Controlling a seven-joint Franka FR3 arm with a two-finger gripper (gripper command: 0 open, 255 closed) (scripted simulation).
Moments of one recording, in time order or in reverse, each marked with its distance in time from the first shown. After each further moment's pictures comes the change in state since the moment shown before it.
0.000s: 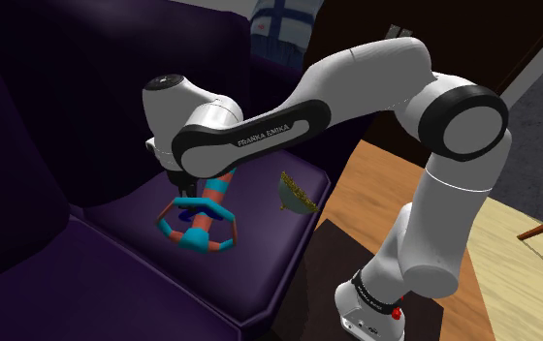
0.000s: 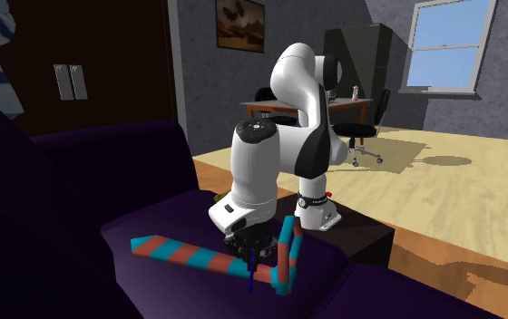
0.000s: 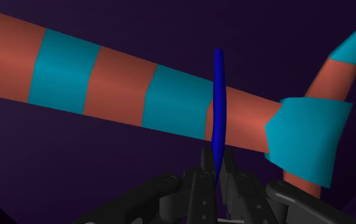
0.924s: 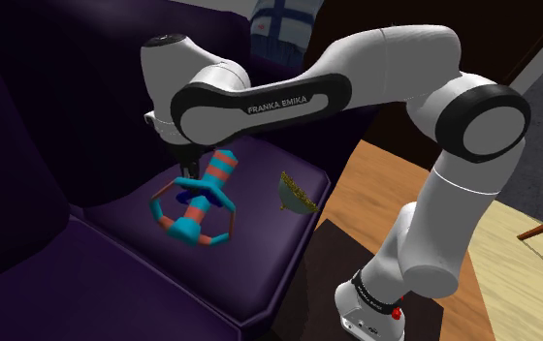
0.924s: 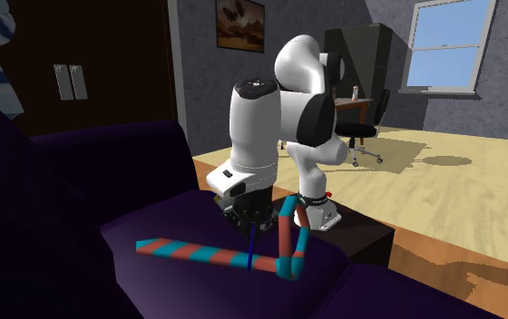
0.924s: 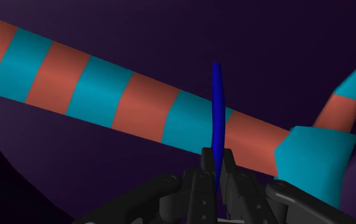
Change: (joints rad) arm -0.004 -0.068 0.007 0.087 0.028 -0.151 -0.031
